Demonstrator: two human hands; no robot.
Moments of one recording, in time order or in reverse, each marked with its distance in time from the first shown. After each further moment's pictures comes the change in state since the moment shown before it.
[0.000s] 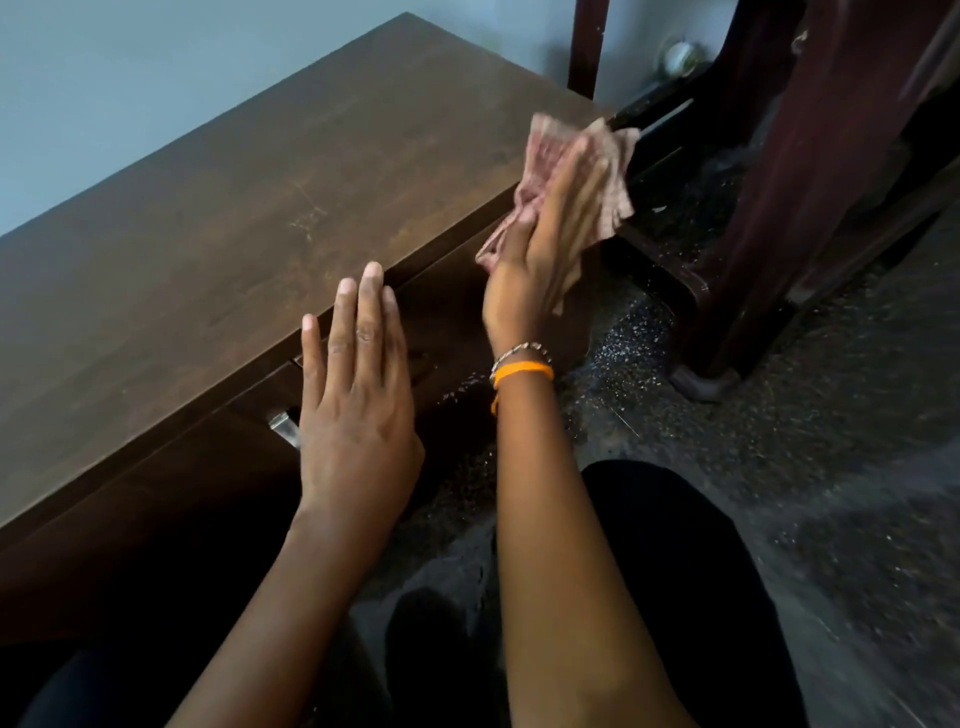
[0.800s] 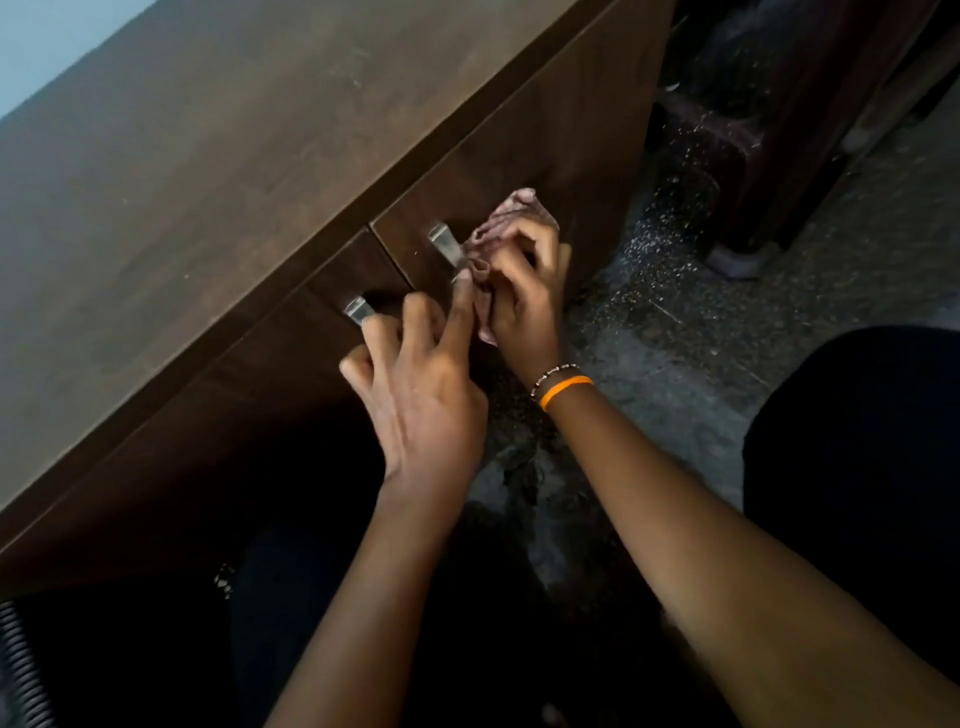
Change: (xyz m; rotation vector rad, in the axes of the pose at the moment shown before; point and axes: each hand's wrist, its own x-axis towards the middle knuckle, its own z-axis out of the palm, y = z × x) left_hand -0.062 -0.028 0.033 -0.305 0.013 -0.125; right_hand -0.139 0.033 -0.008 -0.193 -0.280 -0.286
